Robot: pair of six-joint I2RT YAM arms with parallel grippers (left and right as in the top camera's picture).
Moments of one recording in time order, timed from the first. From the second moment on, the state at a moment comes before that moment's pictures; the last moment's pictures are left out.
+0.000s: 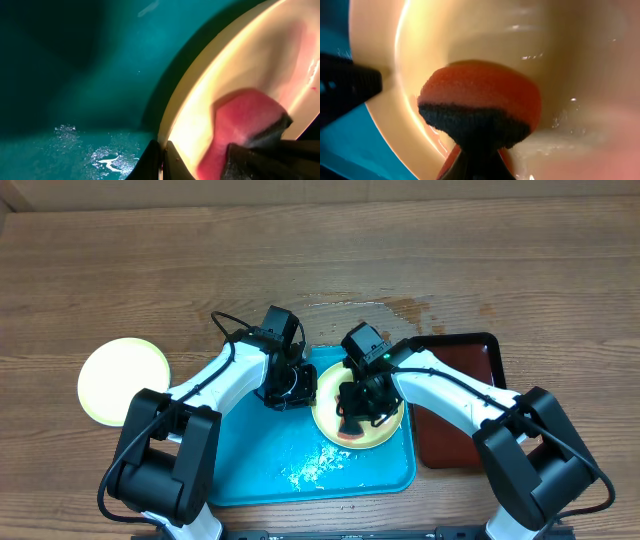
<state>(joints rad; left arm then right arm) -0.36 1.82 1.06 -0.73 0.43 -0.43 0.63 1.84 1.12 -0.73 -0.34 0.52</state>
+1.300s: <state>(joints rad) -0.36 1.82 1.06 -0.73 0.44 -0.44 0.48 1.53 1.48 -1.22 0.02 0.56</state>
